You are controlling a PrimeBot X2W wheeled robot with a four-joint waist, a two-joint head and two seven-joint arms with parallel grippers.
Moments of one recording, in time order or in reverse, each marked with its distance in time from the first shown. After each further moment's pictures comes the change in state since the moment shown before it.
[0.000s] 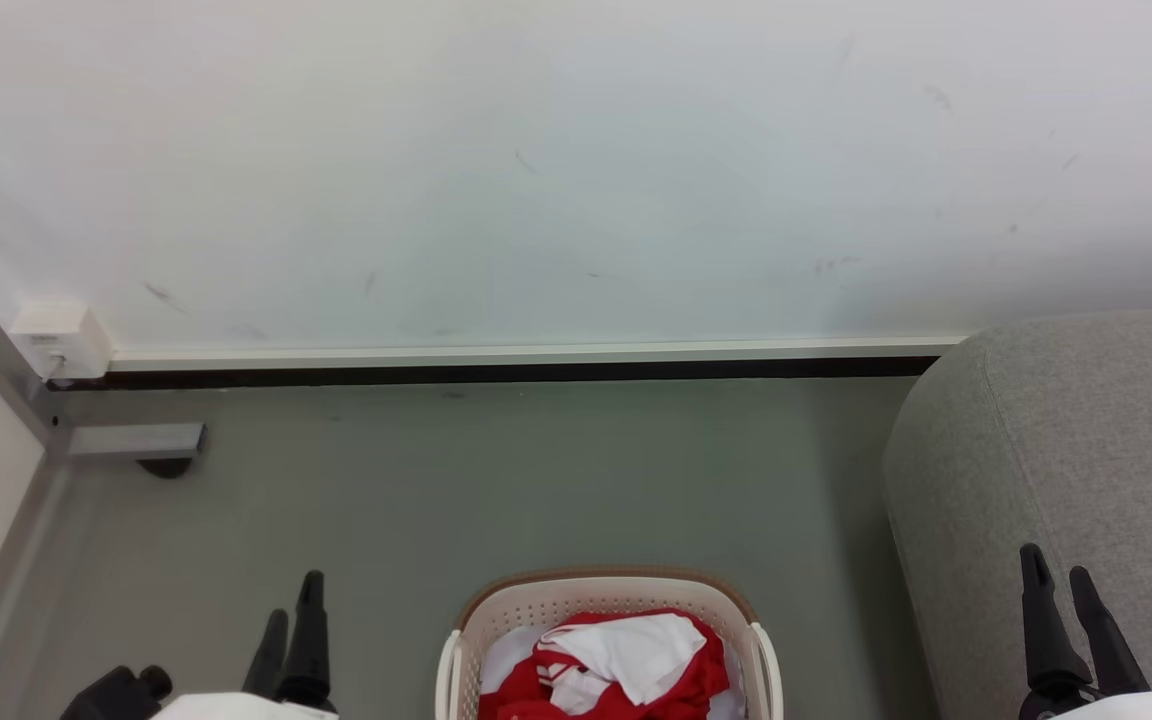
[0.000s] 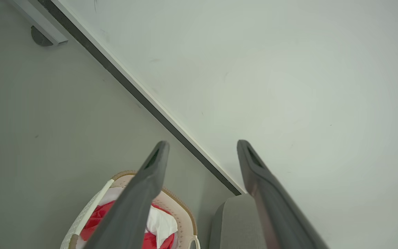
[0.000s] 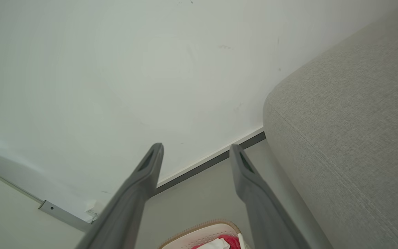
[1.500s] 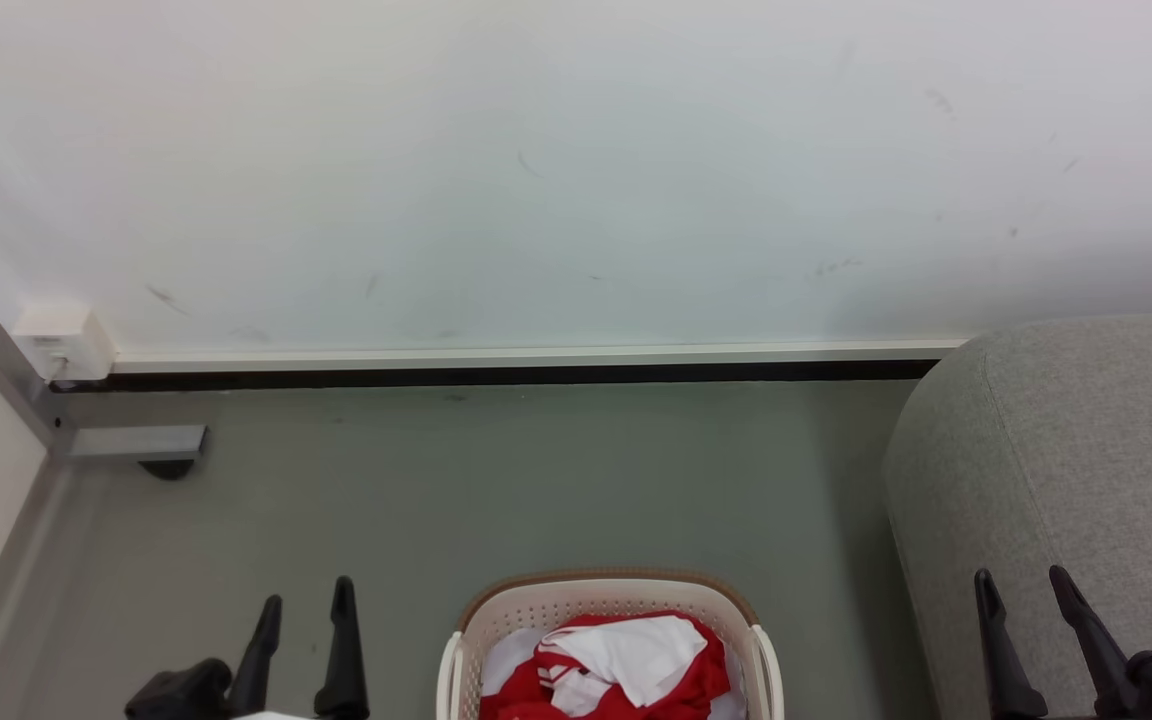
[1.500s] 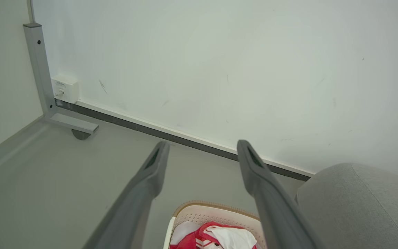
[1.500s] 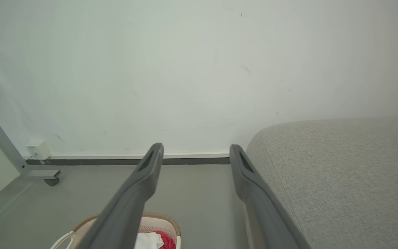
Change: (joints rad) left arm 0.040 0.002 -0.061 -0.048 0.556 0.063 -0.121; right arm 0.029 -0.018 0.036 0.005 -0.509 0.000 -0.123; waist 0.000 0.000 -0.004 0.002
